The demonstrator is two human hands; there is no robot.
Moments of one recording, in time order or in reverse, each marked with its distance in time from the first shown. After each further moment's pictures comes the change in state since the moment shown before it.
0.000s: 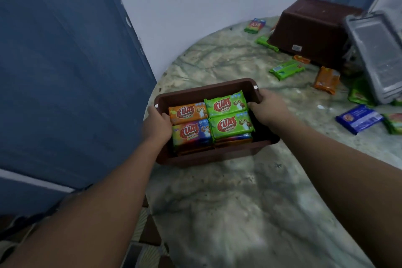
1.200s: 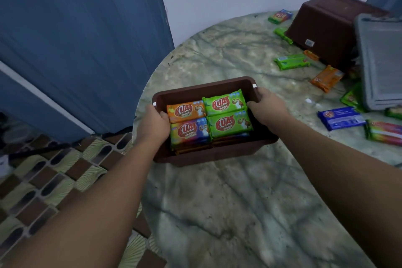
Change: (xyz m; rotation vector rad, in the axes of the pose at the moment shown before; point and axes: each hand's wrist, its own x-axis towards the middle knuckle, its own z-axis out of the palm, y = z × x) left_hand -0.185 0.006 0.029 0.054 0.158 -0.211; right_hand -0.054 0.073 -0.058 -0.108 -0.181 -0.219
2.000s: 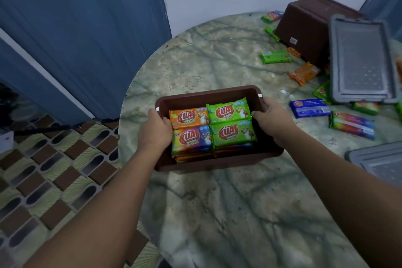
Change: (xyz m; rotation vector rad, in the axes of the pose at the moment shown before) left_hand -0.131 0.021 0.031 0.010 0.035 -0.043; right_hand -0.072 0.090 -0.055 0.200 -0.080 0.041
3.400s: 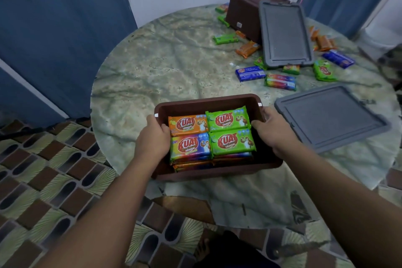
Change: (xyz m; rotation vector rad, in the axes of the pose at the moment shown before) left_hand -0.203 0.008 0.026 0.026 -0.077 0.141; right_hand -0.170 0.139 -0.087 0.131 0.099 0.084
